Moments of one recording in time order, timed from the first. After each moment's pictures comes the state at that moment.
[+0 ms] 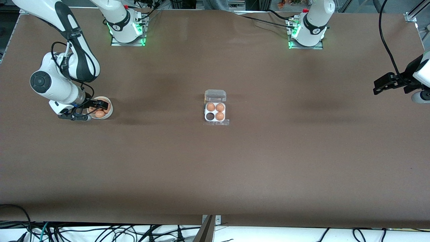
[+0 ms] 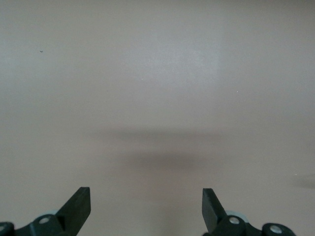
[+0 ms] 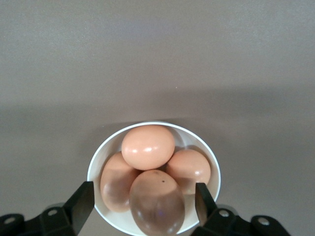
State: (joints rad) left arm 0.07 0.05 -0.03 -1.59 0.06 1.59 -0.03; right arm 0.02 0.25 -0.10 -2.29 -0.03 2.42 0.02
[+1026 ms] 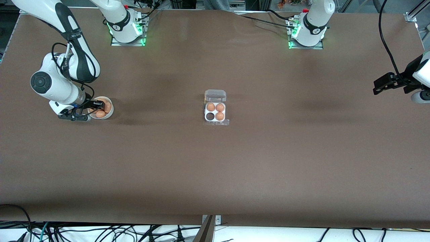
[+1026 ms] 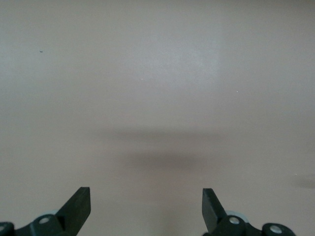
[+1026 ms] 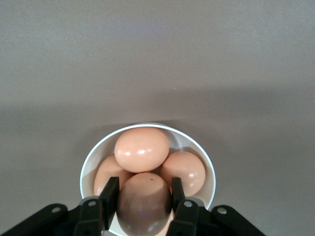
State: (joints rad) left arm 0.07 0.05 -0.03 -1.59 0.06 1.59 -0.03; right arm 0.02 0.26 -0.10 -2.29 -0.03 2.42 0.02
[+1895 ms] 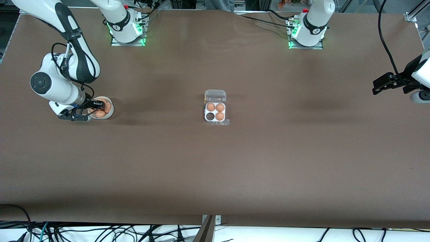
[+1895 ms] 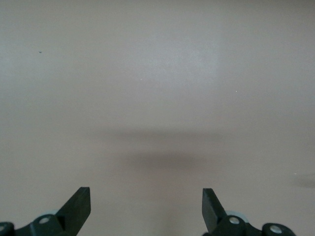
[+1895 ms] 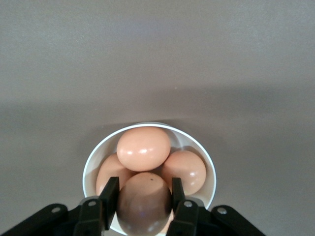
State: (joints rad) left arm 0.07 0.05 -0.04 -1.59 0.06 1.59 -0.03; right arm 0.02 0.26 -0.10 -2.27 -0.03 2.38 0.02
